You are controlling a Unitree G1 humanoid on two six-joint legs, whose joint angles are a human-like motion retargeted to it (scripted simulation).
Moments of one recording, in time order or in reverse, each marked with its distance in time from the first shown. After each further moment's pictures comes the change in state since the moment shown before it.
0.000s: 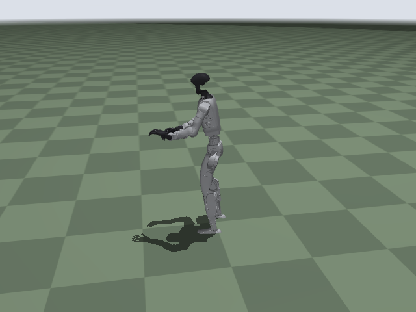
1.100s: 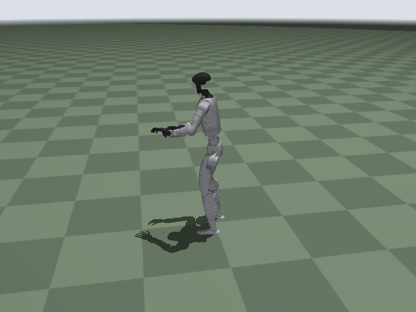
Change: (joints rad) left arm 0.010 0.096 -0.109 -0.103 0.297 -0.043 -0.143; right arm 0.080 -0.034 -0.052 -0.092 -0.114 -0.008 -0.026; waist -0.022 0.039 -0.031; left_leg -0.029 0.003 0.013 0.037 -0.011 0.005; right_leg -0.021 0.000 0.010 0.000 -0.006 0.003
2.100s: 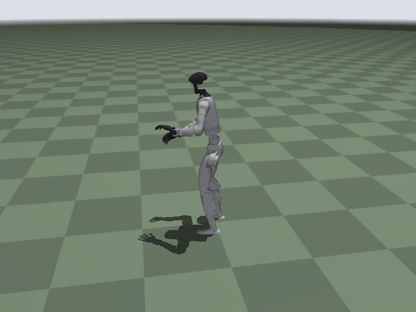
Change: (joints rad) left arm 0.181 0.048 0.135 -0.341 -0.048 -0.024 0.032; right arm -0.001 -0.018 -0.089 0.173 0.036 0.022 -0.056; waist 0.128 0.024 0.059; left_leg -0.047 0.006 -0.026 0.079 -0.015 0.009; right_leg 0.023 0.004 -0.037 -0.062 0.000 0.006
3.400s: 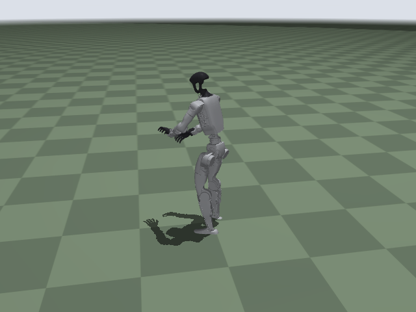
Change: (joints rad) left arm -0.305 -0.091 -0.312 0.534 0.191 0.098 0.048; right arm -0.061 0.085 0.135 0.073 0.057 -0.052 0.102; waist -0.139 -0.087 0.030; left_leg 0.049 0.007 0.241 -0.012 0.014 0.062; right_leg -0.132 0.023 0.210 0.052 0.045 0.118
